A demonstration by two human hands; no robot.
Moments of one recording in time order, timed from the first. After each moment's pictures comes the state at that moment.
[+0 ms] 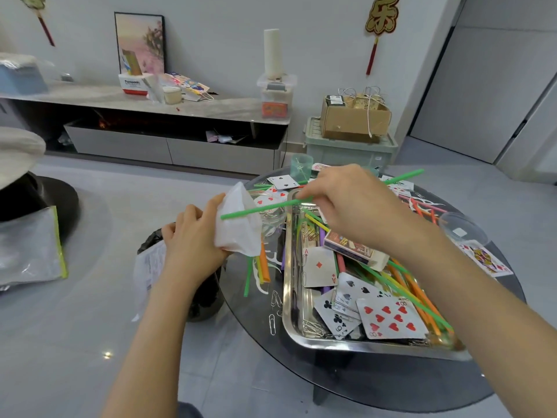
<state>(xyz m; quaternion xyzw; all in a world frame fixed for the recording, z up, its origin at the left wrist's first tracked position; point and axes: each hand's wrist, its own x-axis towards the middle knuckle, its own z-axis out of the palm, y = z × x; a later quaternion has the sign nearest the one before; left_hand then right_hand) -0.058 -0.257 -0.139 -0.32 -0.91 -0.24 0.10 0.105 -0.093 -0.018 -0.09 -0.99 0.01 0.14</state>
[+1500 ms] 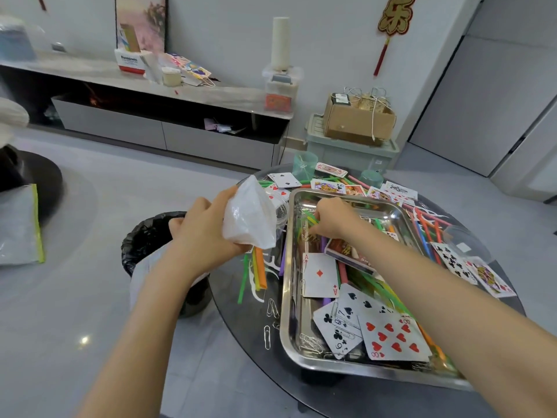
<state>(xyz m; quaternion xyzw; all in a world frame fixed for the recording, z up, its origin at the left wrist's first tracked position) -0.057 -0.241 -0.122 -0.32 -0.89 -0.31 -0.02 0.005 -0.002 -0.128 -0.25 -0.97 0.00 -0.06</state>
